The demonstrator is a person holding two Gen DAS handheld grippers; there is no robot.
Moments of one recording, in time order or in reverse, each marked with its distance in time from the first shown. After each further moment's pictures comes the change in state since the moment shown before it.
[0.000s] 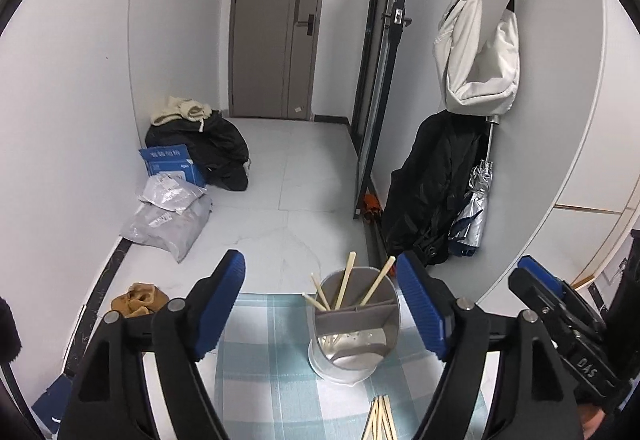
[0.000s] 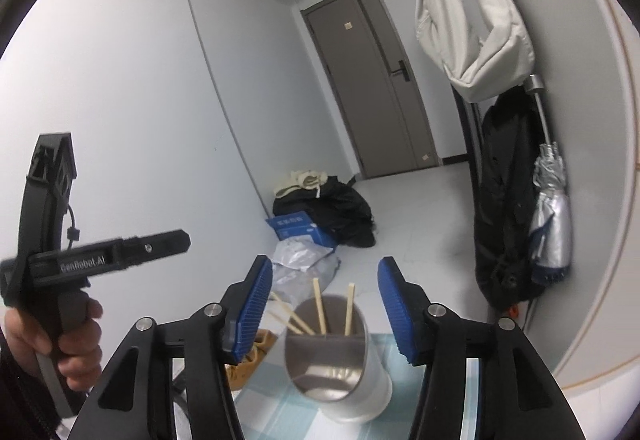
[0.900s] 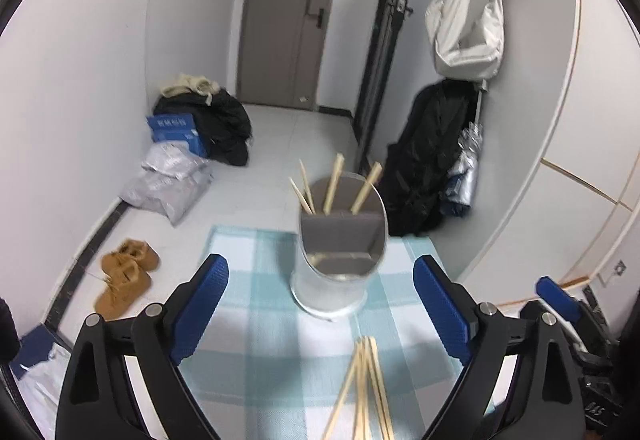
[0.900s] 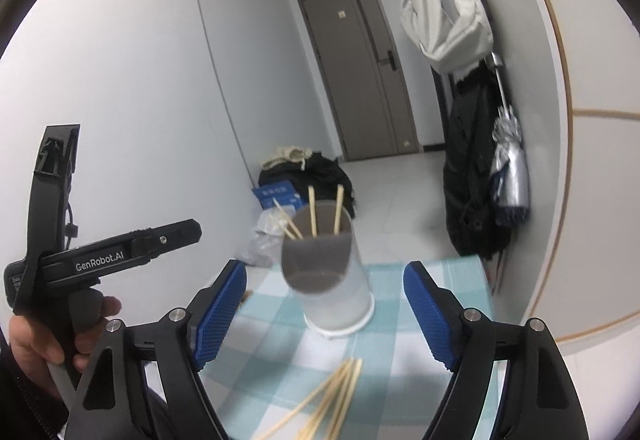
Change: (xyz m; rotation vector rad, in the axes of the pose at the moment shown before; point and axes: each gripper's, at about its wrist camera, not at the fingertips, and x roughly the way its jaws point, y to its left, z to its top) left arm -0.017 -0.010 -0.103 -0.067 0.016 -0.019; right arm -0.068 0.016 -0.091 -0.047 0.062 -0.085
